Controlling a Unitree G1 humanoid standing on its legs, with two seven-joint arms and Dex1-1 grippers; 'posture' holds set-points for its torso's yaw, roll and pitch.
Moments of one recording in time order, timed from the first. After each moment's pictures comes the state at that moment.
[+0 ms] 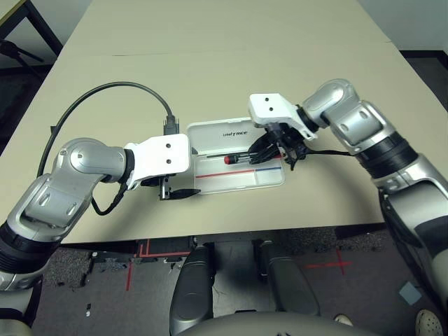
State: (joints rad) left arm -0.42 1.00 -0.16 -0.50 -0.19 0.59 -1.11; right arm -1.05 -0.48 0.54 0.31 0.04 0.40 1.46
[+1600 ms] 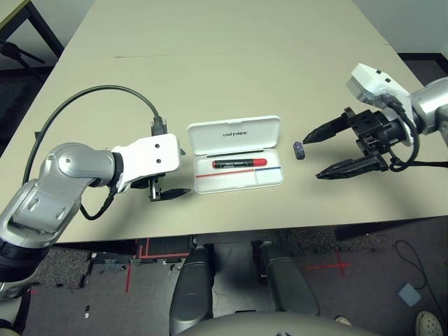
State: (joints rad) left arm -0.35 1.04 -0.08 -0.45 -0.19 0.74 -1.01; right arm -0.77 -1.00 0.21 -0.04 0.47 0.67 1.60
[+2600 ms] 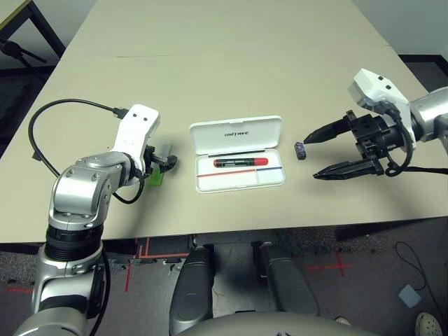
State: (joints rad) left arm -0.45 0.52 0.10 -0.37 -0.18 1.46 -0.33; right arm -0.75 -0.97 0.21 -0.05 0.43 0.65 1.54
